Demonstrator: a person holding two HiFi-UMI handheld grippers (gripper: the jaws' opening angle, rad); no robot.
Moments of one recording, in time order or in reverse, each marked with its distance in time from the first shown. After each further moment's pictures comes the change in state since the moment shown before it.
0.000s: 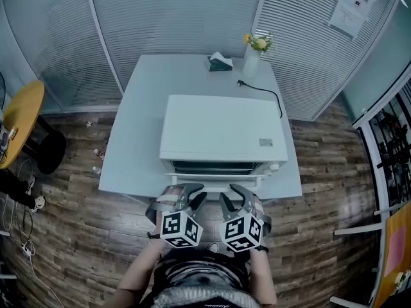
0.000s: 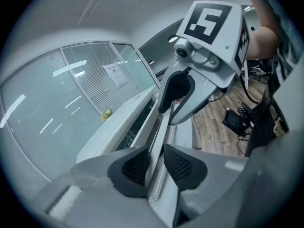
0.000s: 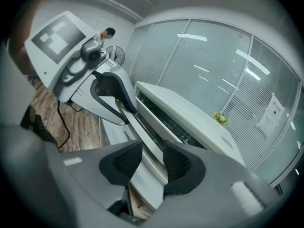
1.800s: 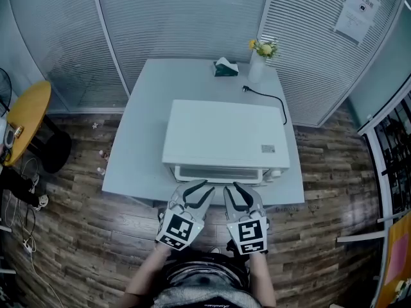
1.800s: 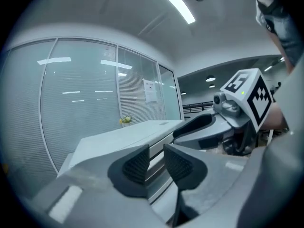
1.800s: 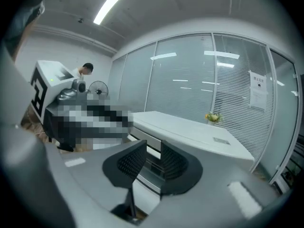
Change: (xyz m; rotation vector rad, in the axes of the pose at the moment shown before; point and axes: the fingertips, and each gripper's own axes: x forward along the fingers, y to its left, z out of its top) left arm -0.024 0.048 0.045 -0.511 -0.327 0.113; right arm -0.020 -0.037 0.040 0.326 -0.312 -0.034
